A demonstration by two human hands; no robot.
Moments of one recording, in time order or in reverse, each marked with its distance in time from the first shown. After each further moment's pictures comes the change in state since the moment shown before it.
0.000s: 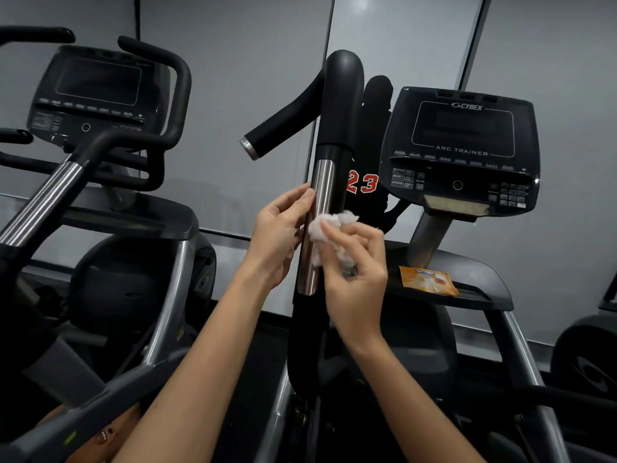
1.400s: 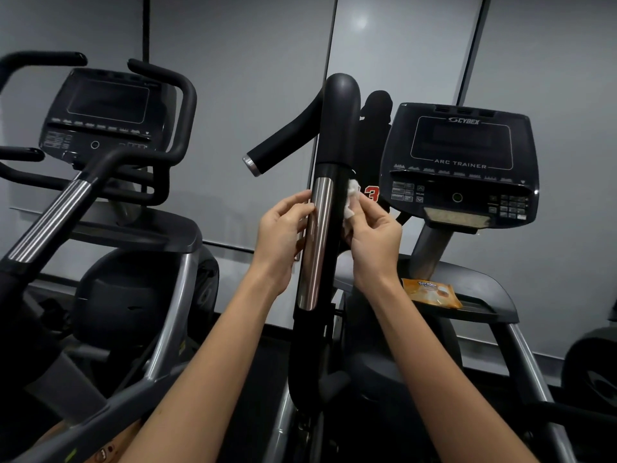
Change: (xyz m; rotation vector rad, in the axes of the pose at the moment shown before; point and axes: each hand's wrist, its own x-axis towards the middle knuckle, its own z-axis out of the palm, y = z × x) left_hand 0.005 0.007 0.007 0.123 0.058 0.043; right_hand 0.072 -0.009 0.002 0.394 0.065 0.554
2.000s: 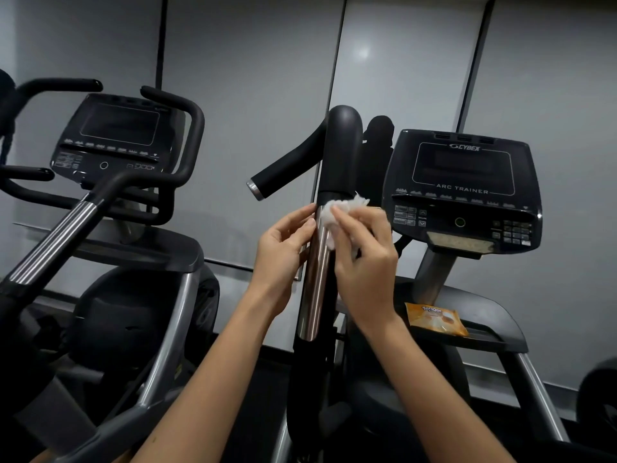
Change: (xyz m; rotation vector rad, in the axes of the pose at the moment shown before) left_hand 0.010 0.002 -0.001 -0.029 -0.044 0.102; right_hand 0.002 0.011 0.000 -0.658 0.001 -0.860
